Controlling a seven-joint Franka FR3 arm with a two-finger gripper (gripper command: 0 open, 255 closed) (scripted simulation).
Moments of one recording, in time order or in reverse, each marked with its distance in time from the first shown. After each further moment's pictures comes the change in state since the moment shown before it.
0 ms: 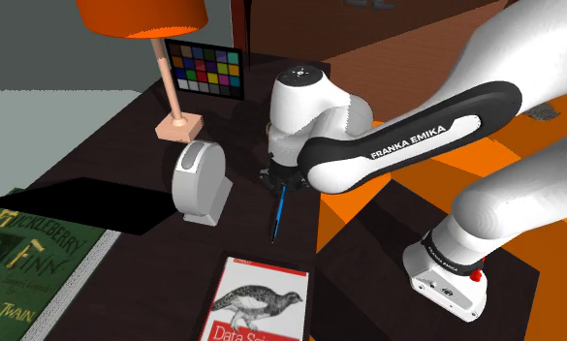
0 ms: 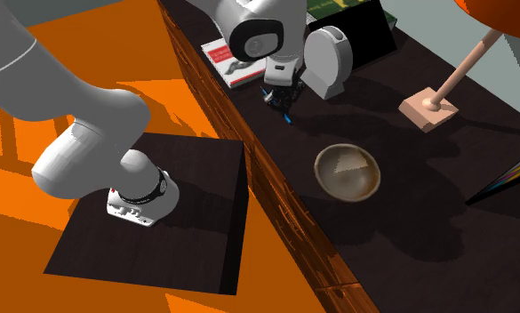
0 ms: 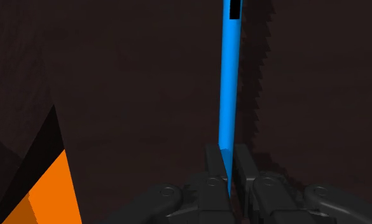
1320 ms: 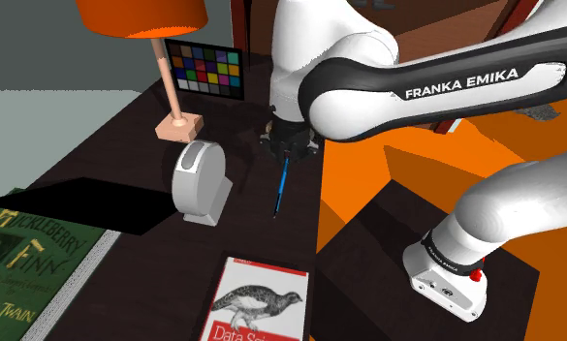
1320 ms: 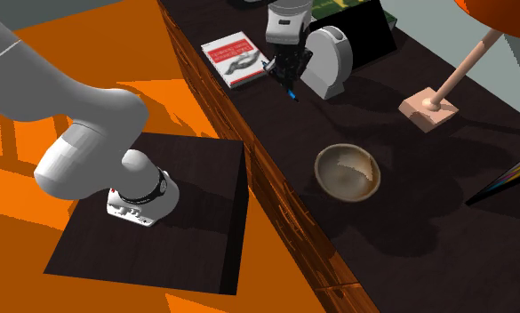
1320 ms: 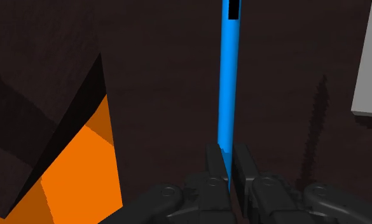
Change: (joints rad) arm 0.074 -0.175 -0.146 0.153 0.078 -0.307 -0.095
